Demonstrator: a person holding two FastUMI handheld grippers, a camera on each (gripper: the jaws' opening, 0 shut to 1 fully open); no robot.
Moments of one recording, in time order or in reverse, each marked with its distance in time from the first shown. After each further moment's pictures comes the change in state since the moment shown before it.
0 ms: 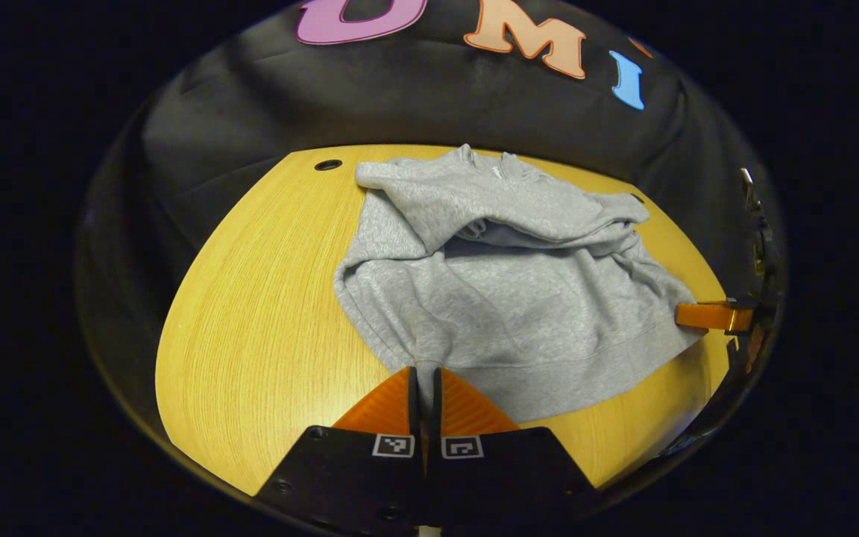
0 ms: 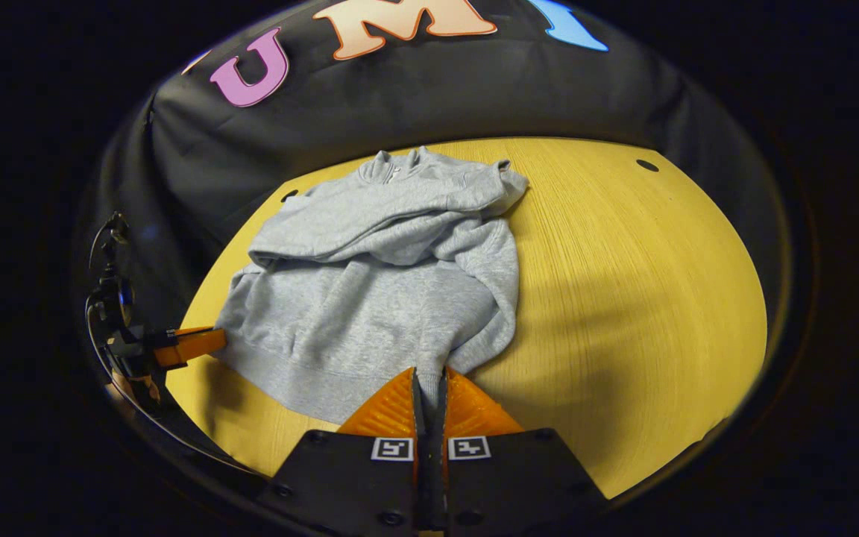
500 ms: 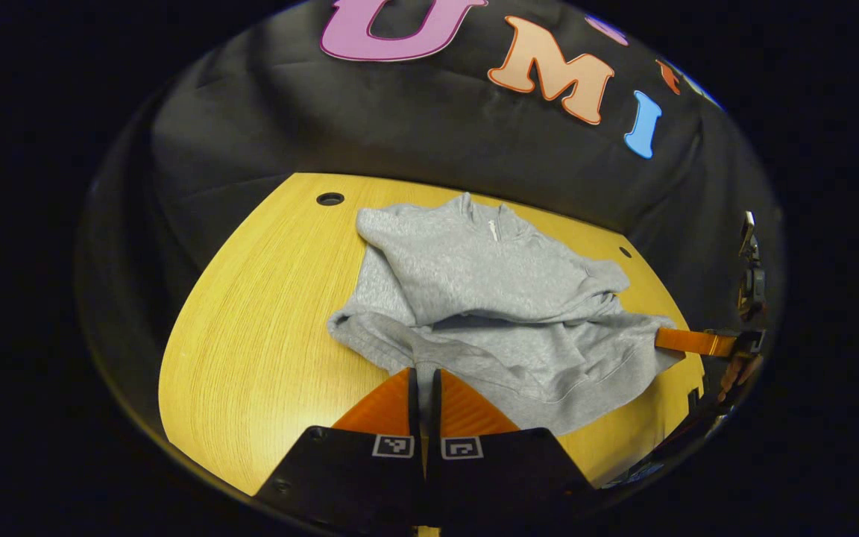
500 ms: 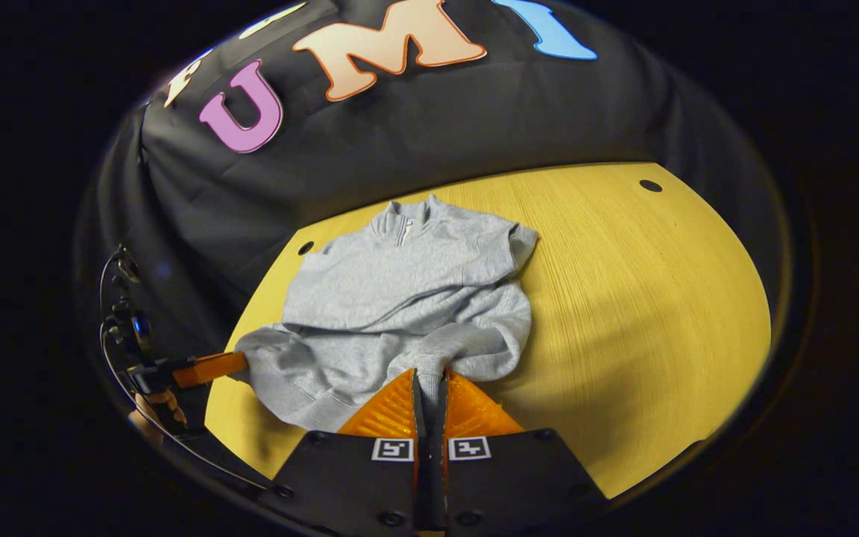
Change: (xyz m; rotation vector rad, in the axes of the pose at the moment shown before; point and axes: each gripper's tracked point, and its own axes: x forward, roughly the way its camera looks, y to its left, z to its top) left arm -0.016 -0.006 0.072 -0.069 -0.093 -0.055; right arm -0.019 0.019 0.071 0.112 -0.100 0.058
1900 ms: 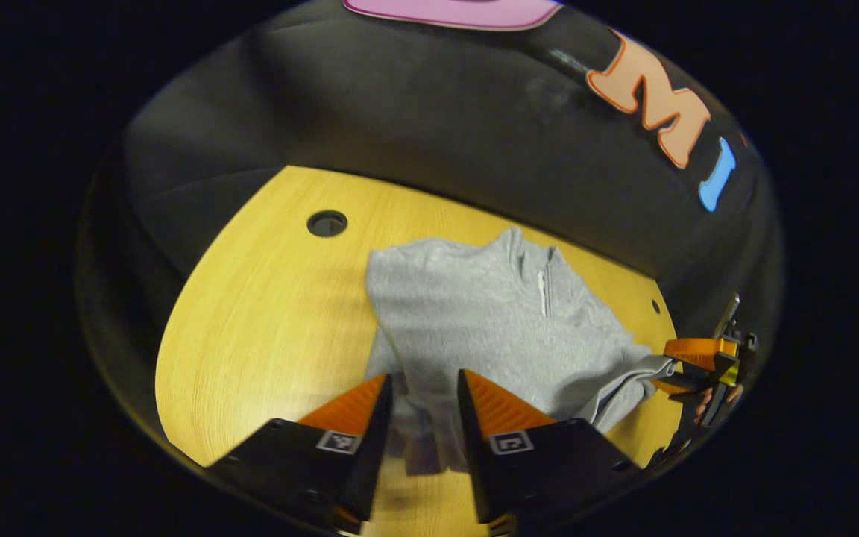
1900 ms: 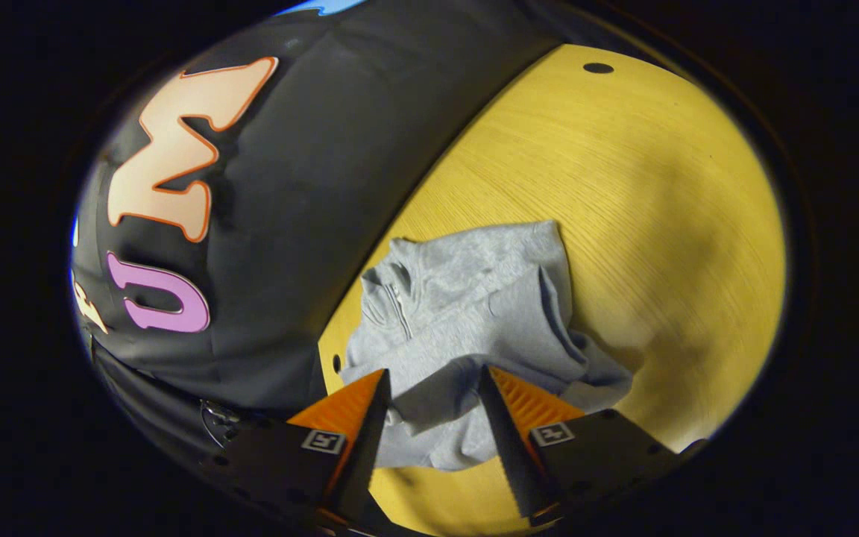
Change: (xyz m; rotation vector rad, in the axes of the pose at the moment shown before) left arm 0.111 0.055 0.118 -0.171 0.036 0.047; right arm 0.113 0.002 0.112 0.691 0.028 0.106
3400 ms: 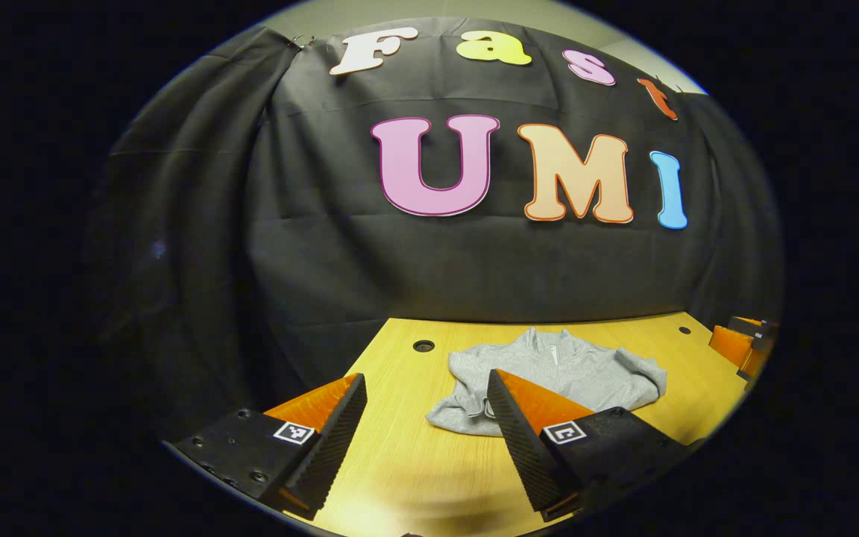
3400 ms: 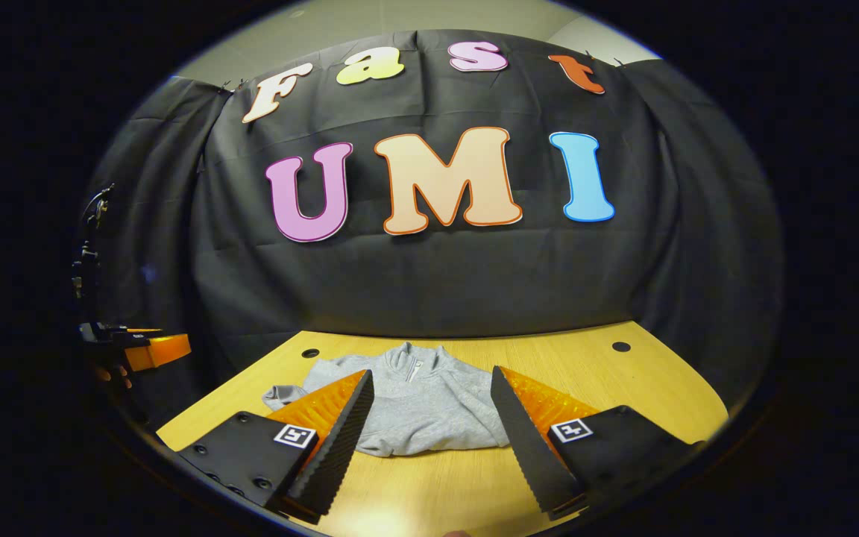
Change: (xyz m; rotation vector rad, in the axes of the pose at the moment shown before) left arm -0.251 -0.013 -0.019 0.259 -0.598 0.277; right arm -0.202 0.052 -0.072 -0.938 -0.609 0.046
